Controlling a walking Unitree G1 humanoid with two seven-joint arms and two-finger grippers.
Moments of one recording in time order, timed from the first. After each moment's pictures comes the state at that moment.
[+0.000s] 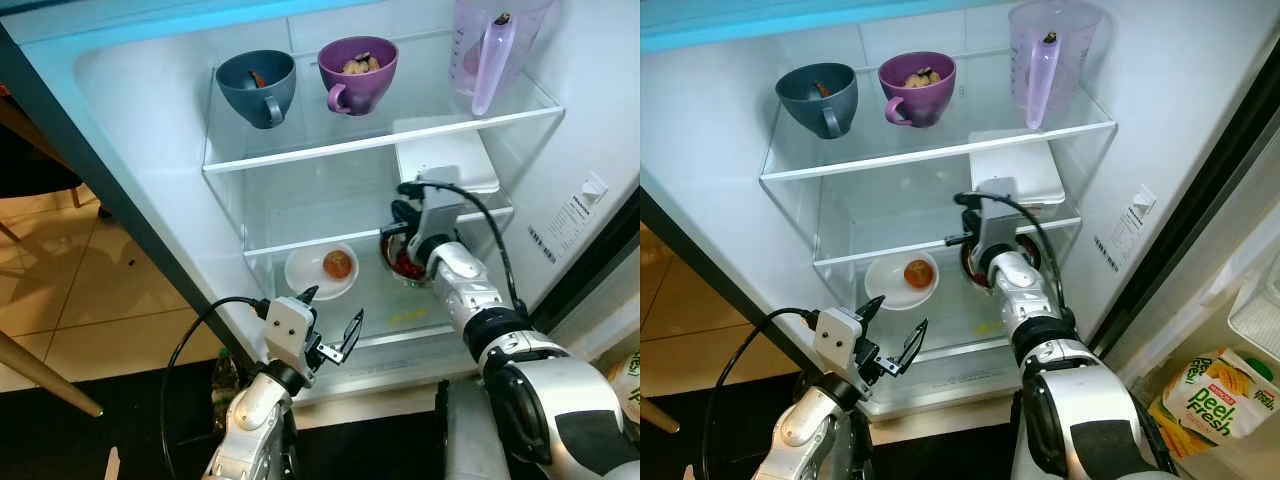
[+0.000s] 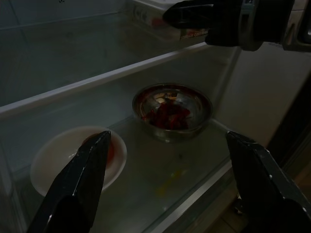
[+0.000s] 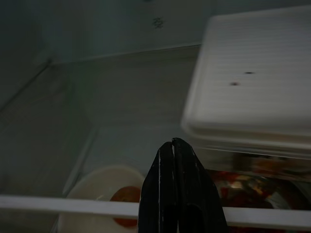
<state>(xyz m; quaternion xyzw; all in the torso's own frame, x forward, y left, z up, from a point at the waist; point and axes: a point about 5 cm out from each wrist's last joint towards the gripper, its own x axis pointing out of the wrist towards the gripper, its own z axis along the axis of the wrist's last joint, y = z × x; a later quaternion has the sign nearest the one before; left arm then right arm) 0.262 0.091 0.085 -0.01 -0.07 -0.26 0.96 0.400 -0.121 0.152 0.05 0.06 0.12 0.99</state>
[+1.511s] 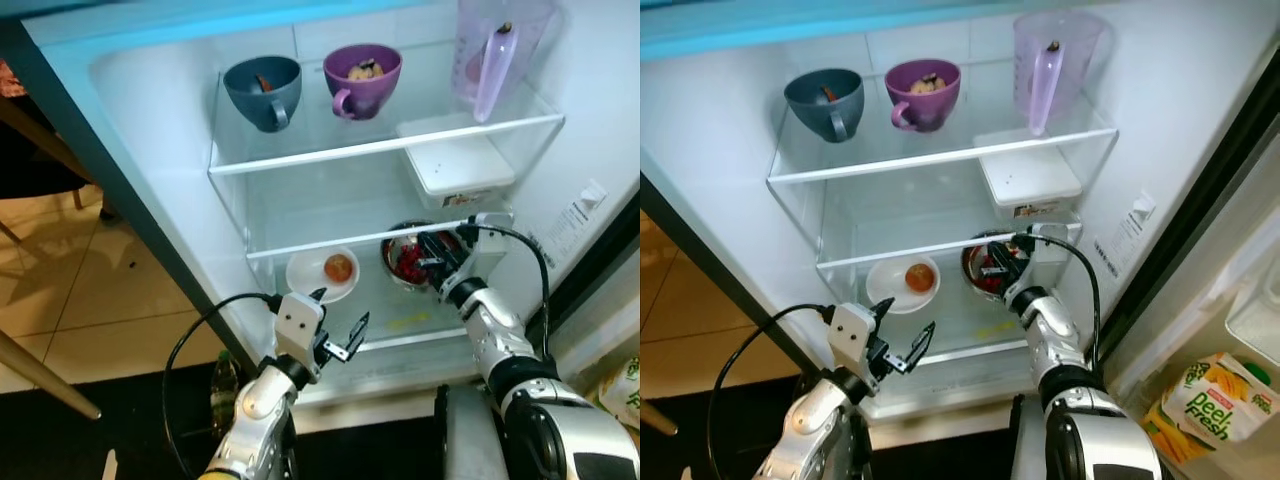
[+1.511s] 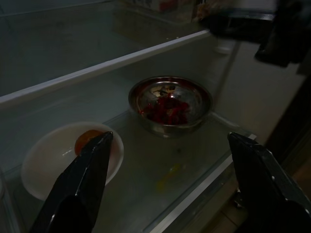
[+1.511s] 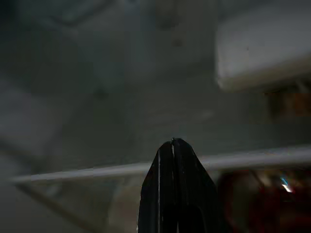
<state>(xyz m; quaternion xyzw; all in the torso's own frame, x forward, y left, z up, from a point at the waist) 0.276 0.086 0.070 0.00 -0.04 -0.28 0.96 0.367 -0.155 0.109 0.18 0.02 0.20 0.96</state>
